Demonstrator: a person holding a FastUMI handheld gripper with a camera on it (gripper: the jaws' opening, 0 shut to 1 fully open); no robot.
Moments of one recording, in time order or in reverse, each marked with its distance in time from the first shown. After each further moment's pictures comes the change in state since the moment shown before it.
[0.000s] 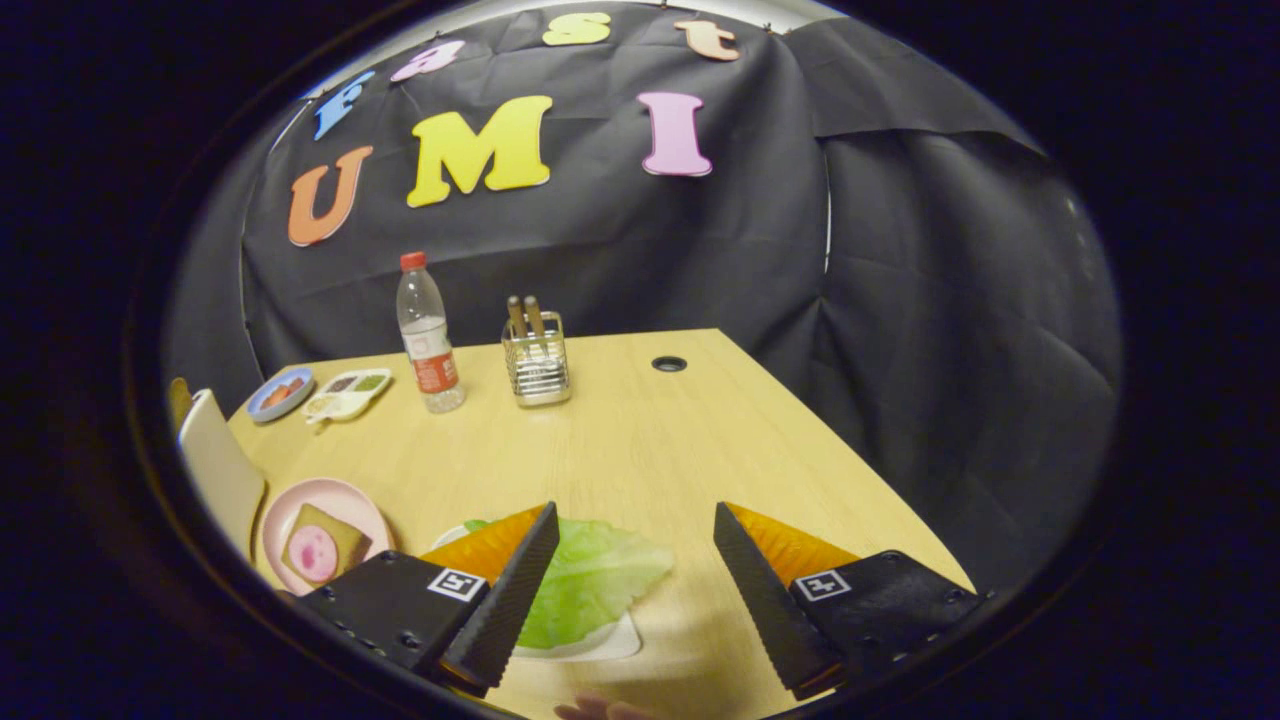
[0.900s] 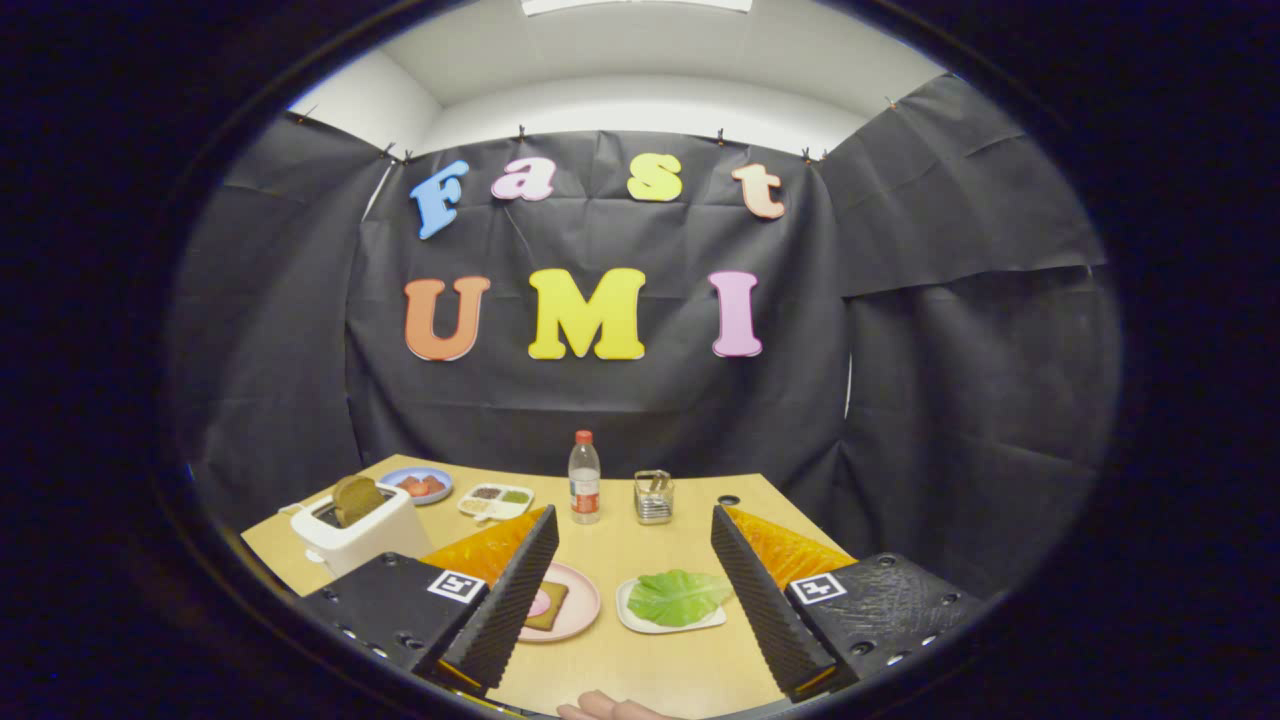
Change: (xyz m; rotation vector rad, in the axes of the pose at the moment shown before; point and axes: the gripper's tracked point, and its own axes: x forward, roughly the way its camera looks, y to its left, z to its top) arm -0.269 0.087 0.077 -0.063 -0.399 0.119
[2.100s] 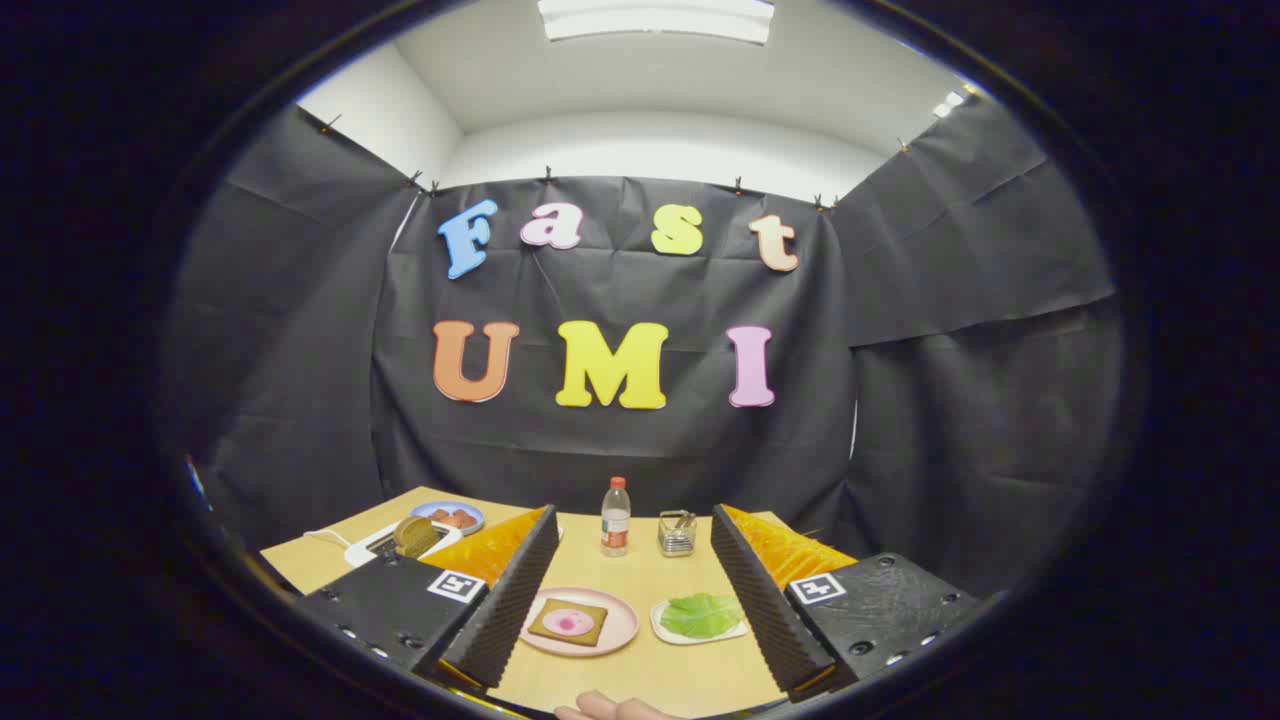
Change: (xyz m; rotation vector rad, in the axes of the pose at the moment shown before) arm -0.092 0.070 0.065 -0.007 -0.156 0.038
